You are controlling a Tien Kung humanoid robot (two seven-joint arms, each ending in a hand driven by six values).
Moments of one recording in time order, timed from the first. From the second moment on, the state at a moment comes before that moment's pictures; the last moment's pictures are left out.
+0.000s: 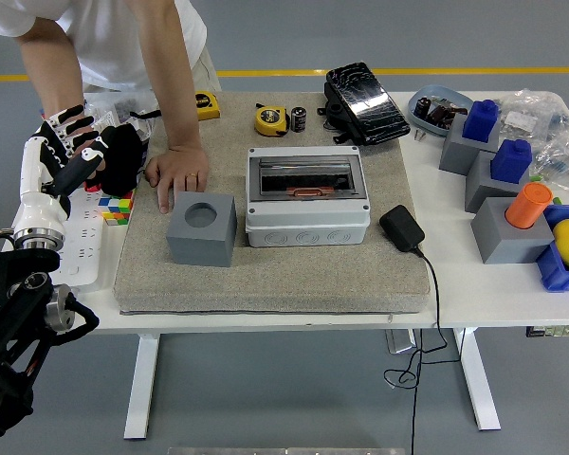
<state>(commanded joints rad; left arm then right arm) -0.24 0.20 -1.26 -1.27 1.01 0.43 -0.25 0.06 -0.24 0.40 0.36 -0.26 -0.02 -0.13</state>
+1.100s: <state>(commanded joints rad) -0.24 0.19 -1.27 -1.28 1.01 0.43 -0.24 0.05 -0.23 0.41 0.36 -0.26 -0.02 -0.13</state>
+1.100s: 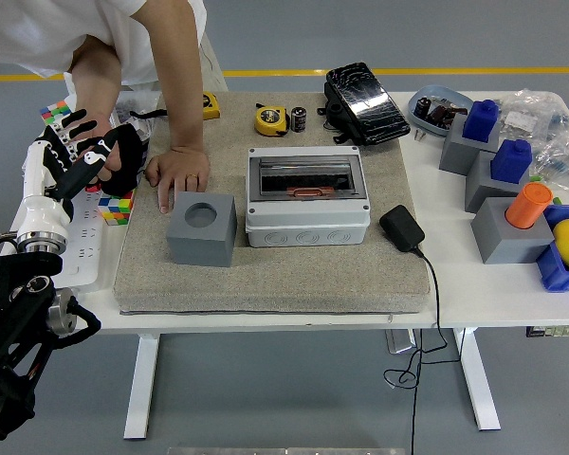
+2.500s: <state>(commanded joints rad) -0.26 0.22 -1.25 -1.30 1.02 0.43 -0.23 0.09 -0.24 0.36 0.36 -0.25 -0.02 -0.14</state>
